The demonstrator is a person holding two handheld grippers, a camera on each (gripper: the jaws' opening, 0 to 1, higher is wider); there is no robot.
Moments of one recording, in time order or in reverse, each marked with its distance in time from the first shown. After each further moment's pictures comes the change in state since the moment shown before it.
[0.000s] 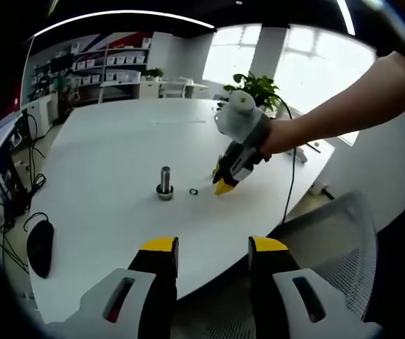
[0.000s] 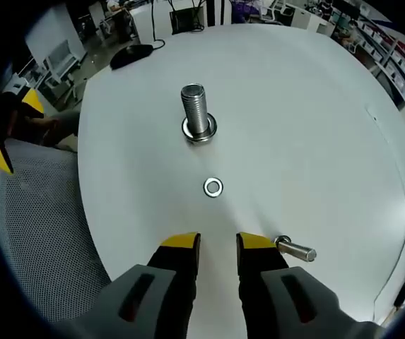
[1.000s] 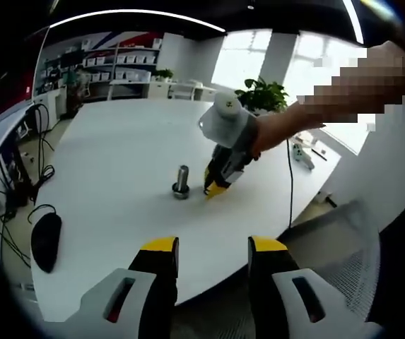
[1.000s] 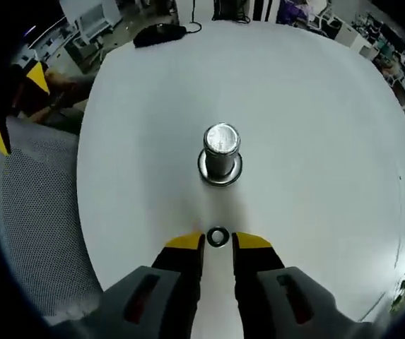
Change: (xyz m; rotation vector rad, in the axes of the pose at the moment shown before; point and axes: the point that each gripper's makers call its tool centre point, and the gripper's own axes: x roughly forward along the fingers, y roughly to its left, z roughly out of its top) left arm -0.004 0.024 -0.001 -0.049 -0.027 0.028; right arm 0.022 0.004 0.033 -0.306 0.125 0.071
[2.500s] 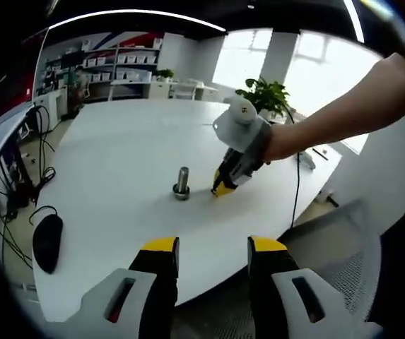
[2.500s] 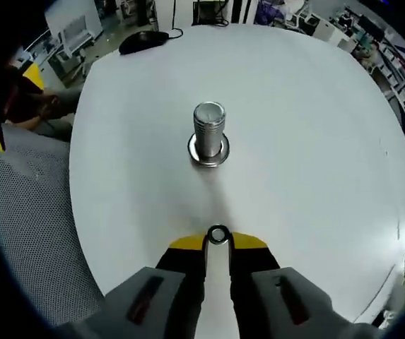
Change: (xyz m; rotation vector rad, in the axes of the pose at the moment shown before) left arm 0.000 -0.002 0.003 0.006 0.002 0.010; right arm -0.008 -0.004 -0.026 0.185 -0.080 -0.092
